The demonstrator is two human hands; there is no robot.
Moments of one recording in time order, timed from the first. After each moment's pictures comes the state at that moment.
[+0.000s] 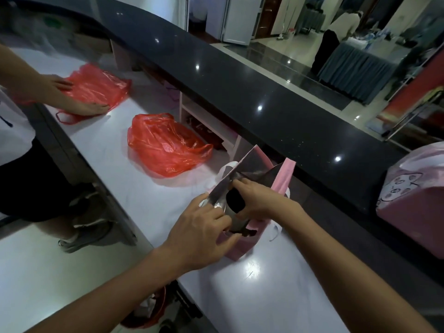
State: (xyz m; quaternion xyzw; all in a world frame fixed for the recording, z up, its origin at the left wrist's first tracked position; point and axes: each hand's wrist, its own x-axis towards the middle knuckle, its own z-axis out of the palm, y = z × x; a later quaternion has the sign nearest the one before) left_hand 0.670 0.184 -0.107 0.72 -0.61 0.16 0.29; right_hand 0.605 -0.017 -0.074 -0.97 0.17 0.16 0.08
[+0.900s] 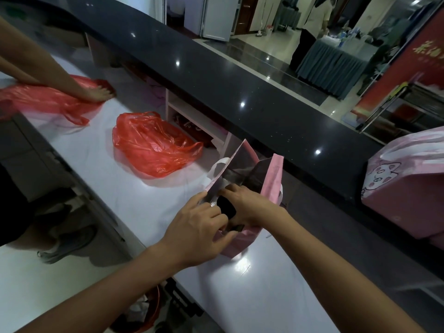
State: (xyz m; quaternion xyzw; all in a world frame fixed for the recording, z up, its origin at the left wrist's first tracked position) left_hand 0.682 0.184 -0.111 0.68 -0.64 0.15 0.32; right_hand 0.602 -0.001 -0.105 -0.98 0.15 0.12 0.04
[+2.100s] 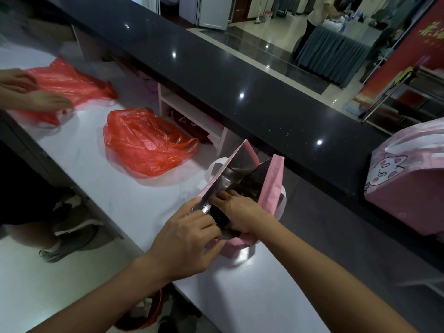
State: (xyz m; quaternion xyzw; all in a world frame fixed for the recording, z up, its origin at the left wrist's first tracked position) left_hand 0.685 0.190 -0.122 0.66 -0.67 0.14 0.31; right_hand 0.600 -0.005 -0.140 -0.98 0.11 0.14 0.00
